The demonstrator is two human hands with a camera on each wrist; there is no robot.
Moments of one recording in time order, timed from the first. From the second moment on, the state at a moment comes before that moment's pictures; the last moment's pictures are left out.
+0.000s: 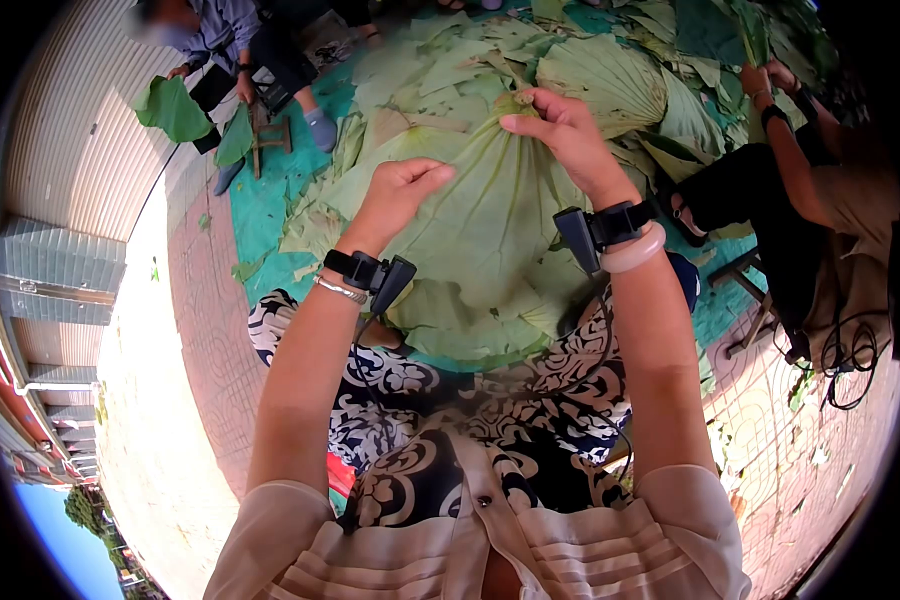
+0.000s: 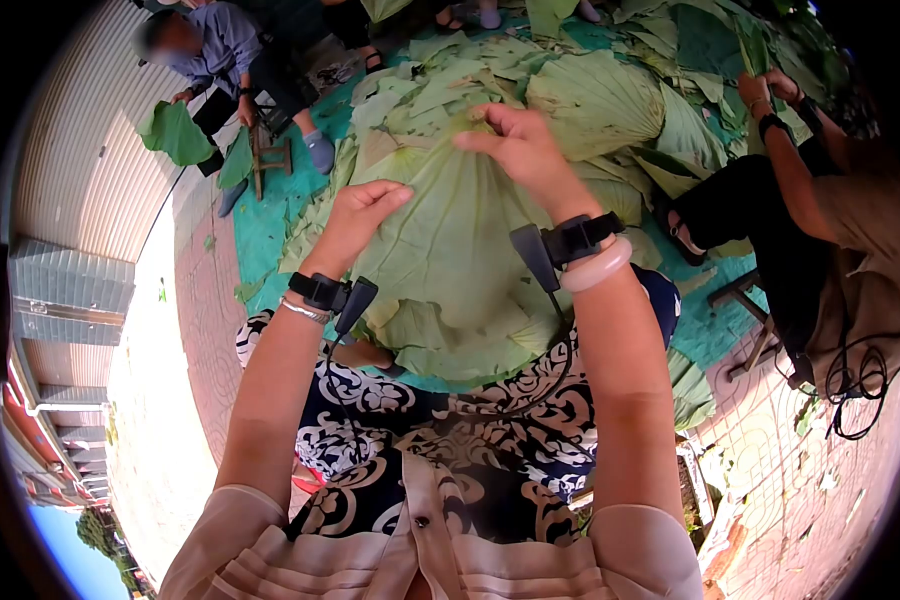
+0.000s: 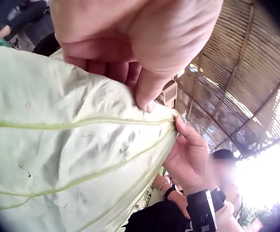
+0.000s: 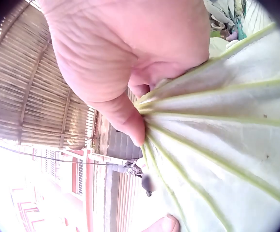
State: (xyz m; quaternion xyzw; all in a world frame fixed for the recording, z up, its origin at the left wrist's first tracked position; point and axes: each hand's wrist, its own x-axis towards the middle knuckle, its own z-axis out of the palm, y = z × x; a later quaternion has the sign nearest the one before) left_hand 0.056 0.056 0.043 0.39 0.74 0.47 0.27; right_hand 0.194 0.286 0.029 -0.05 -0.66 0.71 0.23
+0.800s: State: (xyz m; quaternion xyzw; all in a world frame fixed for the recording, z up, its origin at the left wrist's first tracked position) left_hand 0.061 0.056 0.039 0.37 0.74 0.49 0.26; right_hand 0.199 0.287 0.036 -0.04 -0.64 0.73 0.23
